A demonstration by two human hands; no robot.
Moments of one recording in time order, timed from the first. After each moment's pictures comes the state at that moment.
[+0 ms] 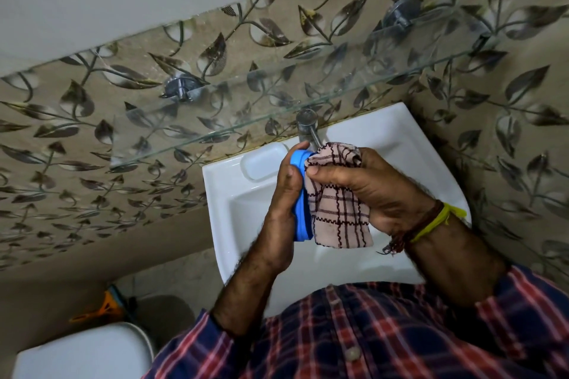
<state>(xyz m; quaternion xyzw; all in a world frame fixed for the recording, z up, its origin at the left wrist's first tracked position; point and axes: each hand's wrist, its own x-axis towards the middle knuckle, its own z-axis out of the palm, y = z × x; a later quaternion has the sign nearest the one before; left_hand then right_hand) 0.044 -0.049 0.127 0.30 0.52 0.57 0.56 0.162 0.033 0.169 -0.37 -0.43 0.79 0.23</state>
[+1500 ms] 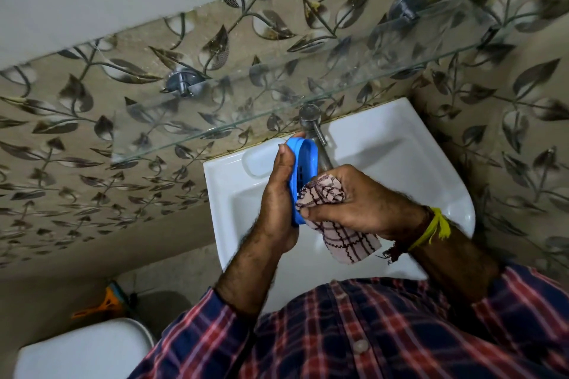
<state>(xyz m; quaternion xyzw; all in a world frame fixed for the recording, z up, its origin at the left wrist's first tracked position) 0.034 -0.031 0.127 0.16 0.55 0.59 0.57 0.163 0.029 0.149 -0.27 -0.70 0.65 0.12</state>
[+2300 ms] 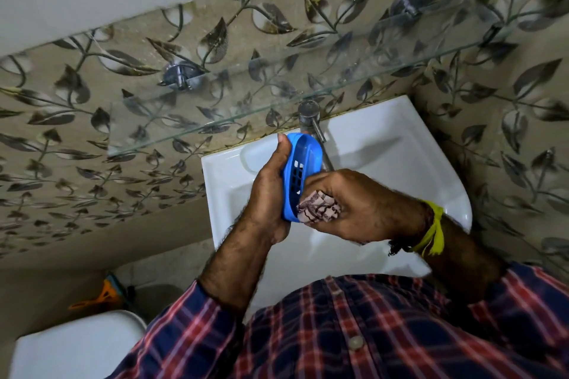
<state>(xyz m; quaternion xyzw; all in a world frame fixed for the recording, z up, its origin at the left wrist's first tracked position) 0.027 -0.027 0.142 0.10 0.56 0.55 0.62 0.166 0.033 0.149 -0.20 -0.87 0.45 0.05</state>
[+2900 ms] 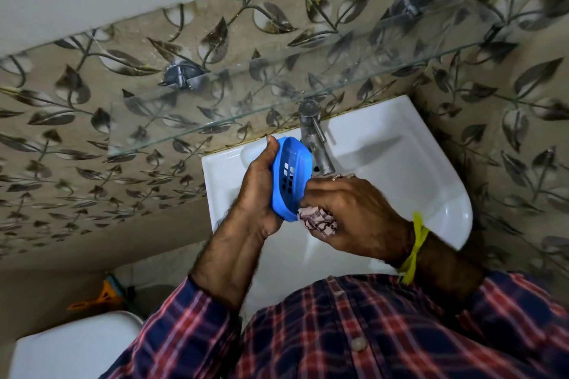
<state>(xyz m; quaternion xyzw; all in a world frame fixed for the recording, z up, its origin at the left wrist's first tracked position) 0.012 -0.023 0.145 0.02 0.57 0.55 0.62 0.170 0.015 0.126 -0.18 -0.94 0.24 0.16</state>
